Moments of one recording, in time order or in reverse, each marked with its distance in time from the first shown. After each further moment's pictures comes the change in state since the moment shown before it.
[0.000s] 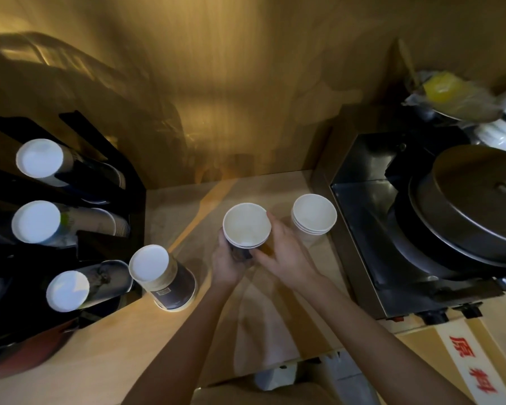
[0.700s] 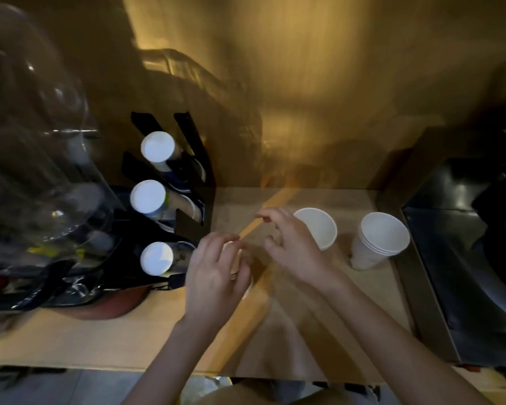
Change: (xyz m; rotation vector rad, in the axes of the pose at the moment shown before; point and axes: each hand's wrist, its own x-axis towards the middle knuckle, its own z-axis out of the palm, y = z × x) left_hand -0.092 0.042 -0.155 0.542 0.334 0.532; right_hand 0.015 -0.103 0.015 0.198 -0.062 -0.366
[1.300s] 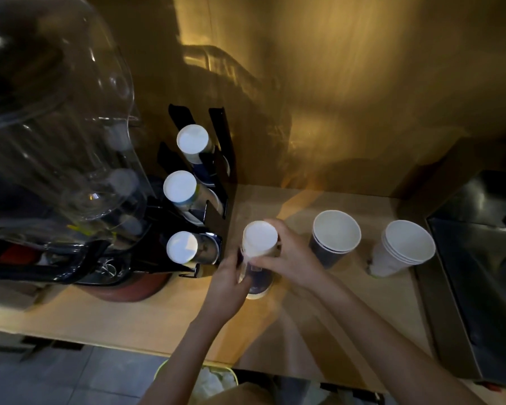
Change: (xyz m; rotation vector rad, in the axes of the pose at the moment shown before) left_hand -0.032 -0.042 0.034 -0.430 -0.273 -0.531; right_hand 0.002 0.008 0.049 0.145 -0.143 0.136
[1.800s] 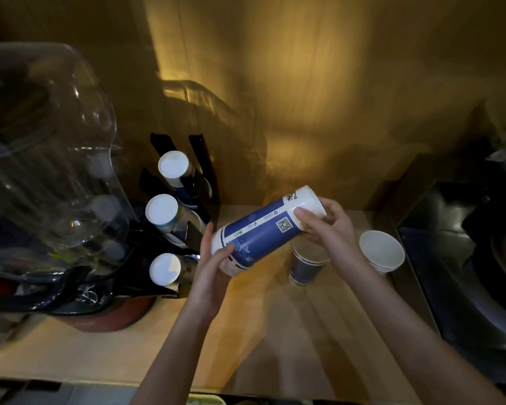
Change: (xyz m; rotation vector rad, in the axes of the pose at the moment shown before) left_hand 0.029 0.039 -0.014 -1.065 -0.058 -0.150; right_hand -0.016 -0.019 -0.093 0.699 0.428 0.108
